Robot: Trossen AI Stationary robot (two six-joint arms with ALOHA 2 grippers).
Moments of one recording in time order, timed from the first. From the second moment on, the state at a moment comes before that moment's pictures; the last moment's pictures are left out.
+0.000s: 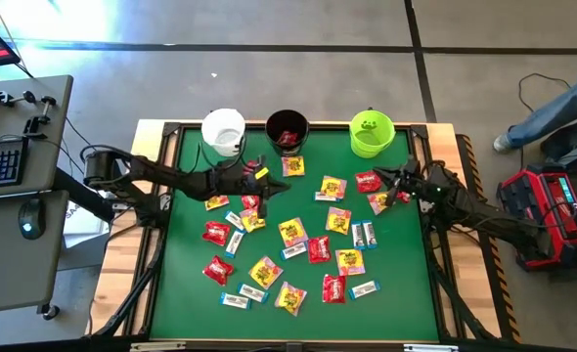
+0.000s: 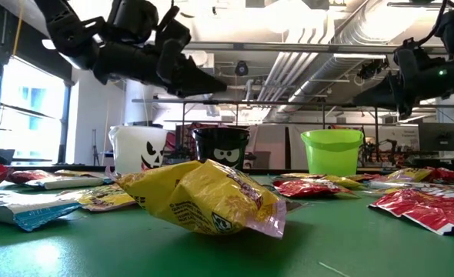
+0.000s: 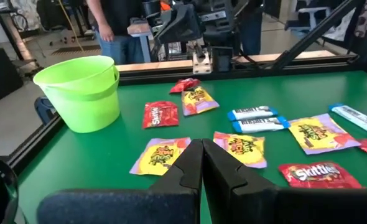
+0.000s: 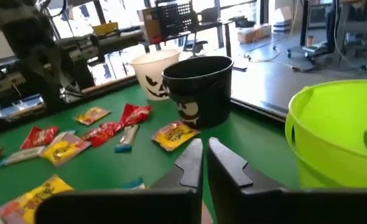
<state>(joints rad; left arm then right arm) 0.16 1.54 0.58 0.76 0.07 0.13 -0.44 0.13 0.07 -0.08 0.08 0.19</state>
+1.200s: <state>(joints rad) 0.16 1.53 0.54 0.81 0.06 0.13 -0.44 0.57 0.08 -0.15 0.28 0.53</state>
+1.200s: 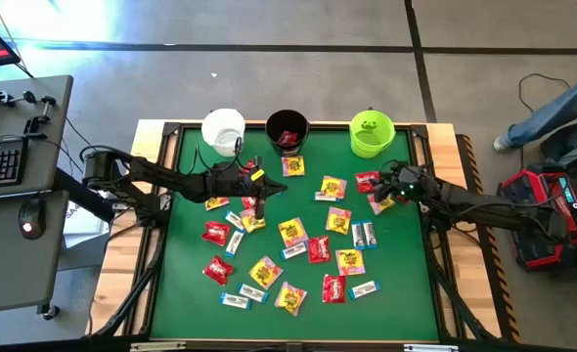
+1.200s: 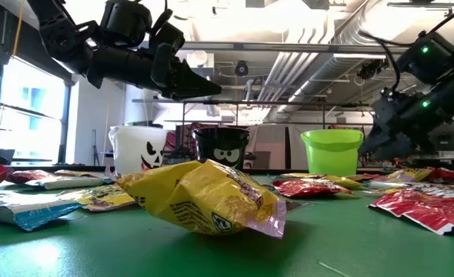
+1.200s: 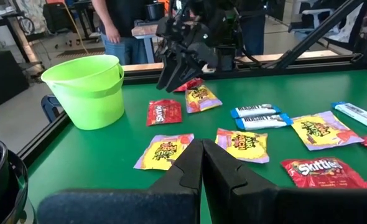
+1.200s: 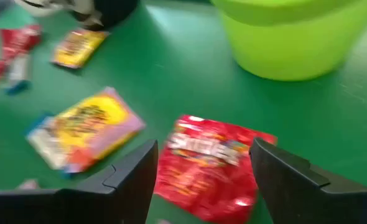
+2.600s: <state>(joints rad) 0.18 1.53 0.38 1.00 0.08 0.03 -0.42 0.85 0.21 -0.03 0.19 0.56</state>
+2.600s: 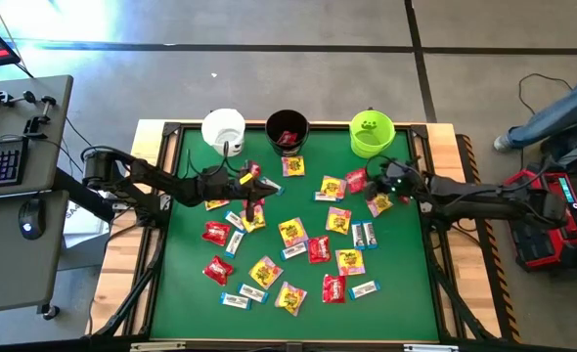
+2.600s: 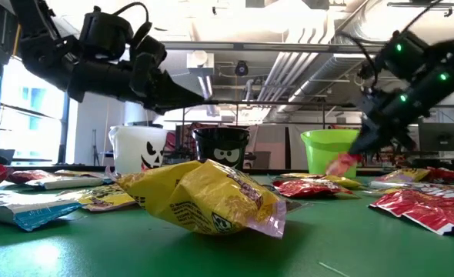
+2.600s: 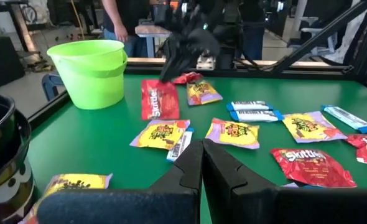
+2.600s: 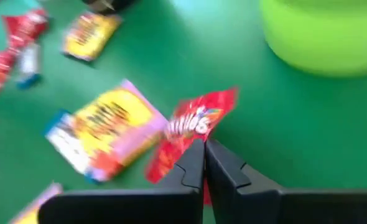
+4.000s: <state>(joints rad) 0.18 1.53 0.38 1.01 0.08 0.04 -0.04 1.19 0.36 -0.09 0.34 0.23</state>
